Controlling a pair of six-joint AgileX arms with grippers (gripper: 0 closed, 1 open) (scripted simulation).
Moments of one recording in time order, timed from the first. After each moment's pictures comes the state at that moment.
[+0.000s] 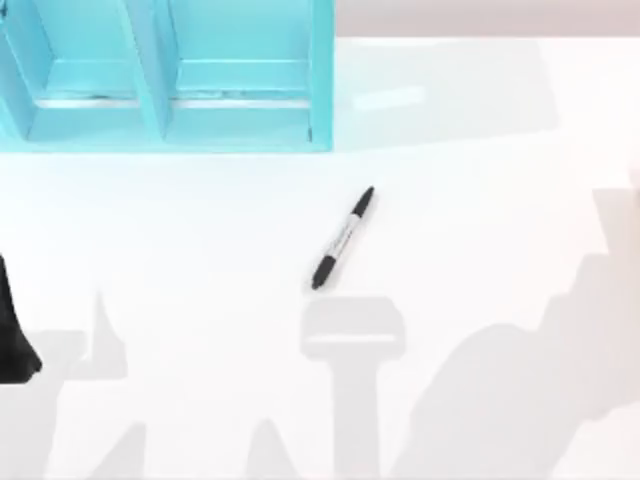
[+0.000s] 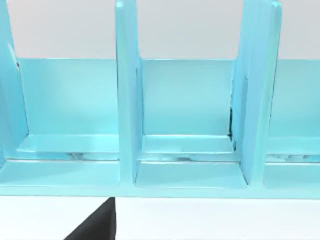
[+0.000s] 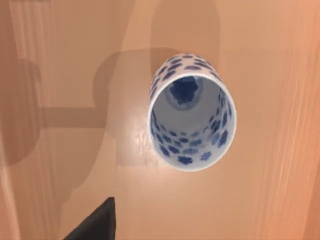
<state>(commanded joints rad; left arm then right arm) 0.00 0.00 0.00 0.00 0.00 0.00 -0.49 1.89 1.63 -1.32 0.00 -0.48</state>
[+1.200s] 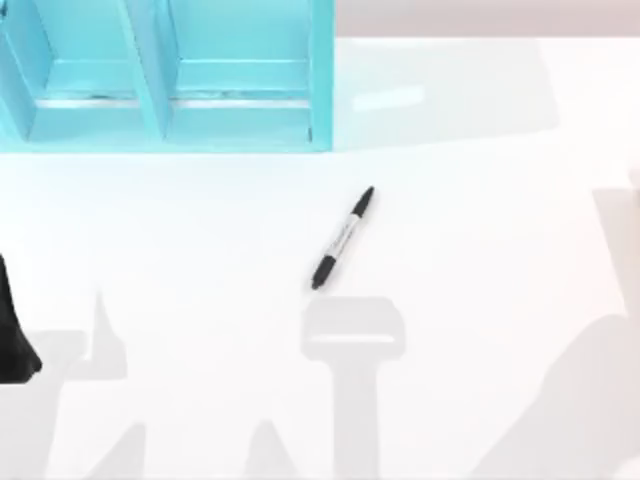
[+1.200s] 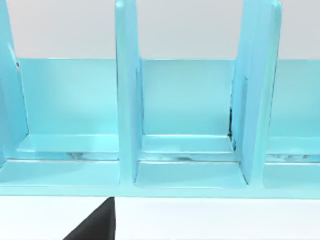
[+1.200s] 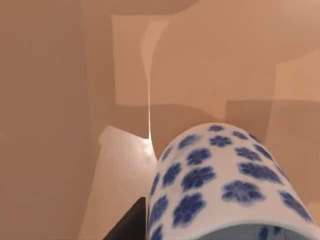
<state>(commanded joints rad) 0.00 0.00 0.00 0.00 0.00 0.00 -0.49 1.96 1.33 -0.95 0.00 -0.48</state>
